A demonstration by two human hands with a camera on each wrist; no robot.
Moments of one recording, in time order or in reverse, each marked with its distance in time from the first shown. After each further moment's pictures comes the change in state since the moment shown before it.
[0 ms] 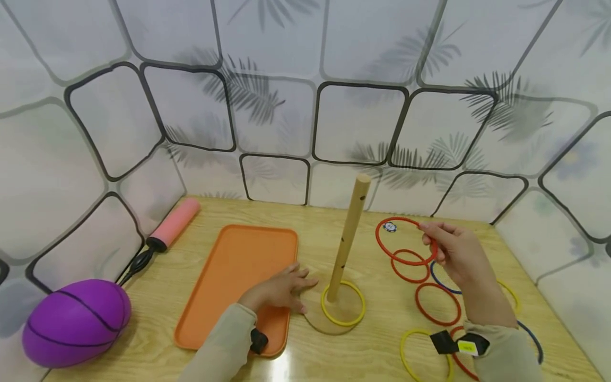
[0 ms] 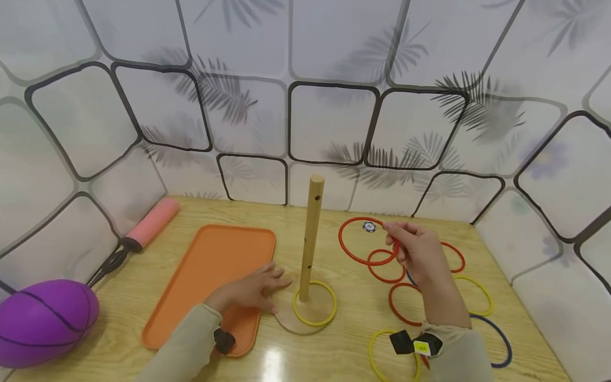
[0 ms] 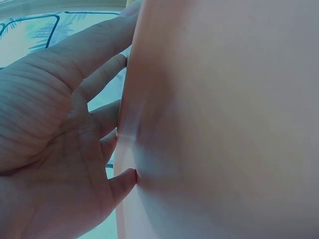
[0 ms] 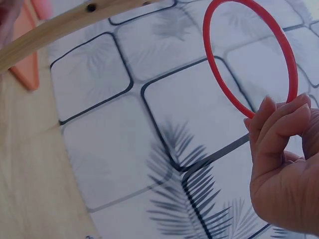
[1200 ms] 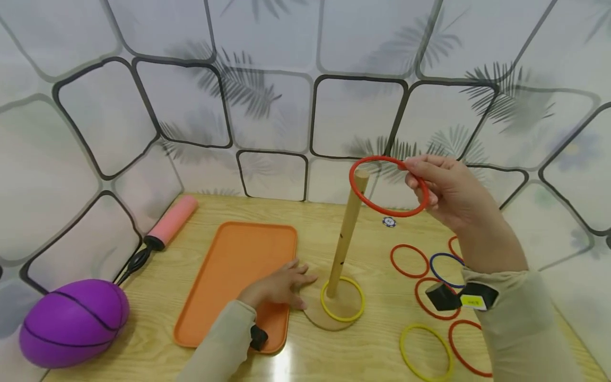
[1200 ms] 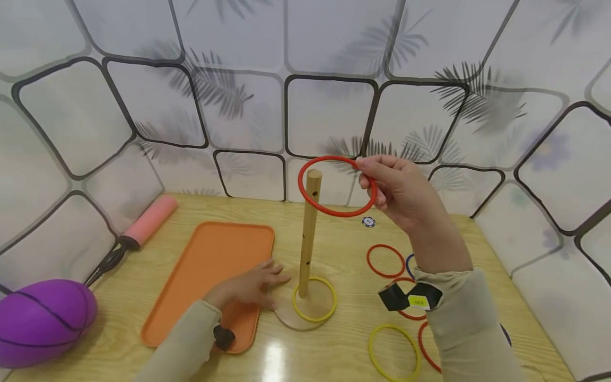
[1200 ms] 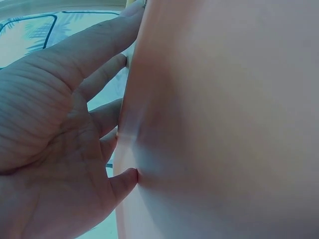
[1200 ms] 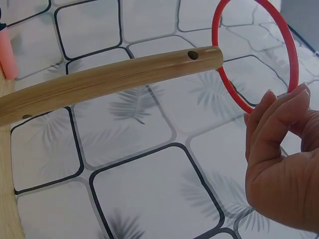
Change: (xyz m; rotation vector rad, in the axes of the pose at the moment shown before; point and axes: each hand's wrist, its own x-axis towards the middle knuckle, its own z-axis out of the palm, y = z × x) left_hand 0.005 -0.002 0.000 -0.013 0.002 0.004; right_hand 0.030 -0.085 0.067 0.158 -0.329 0.018
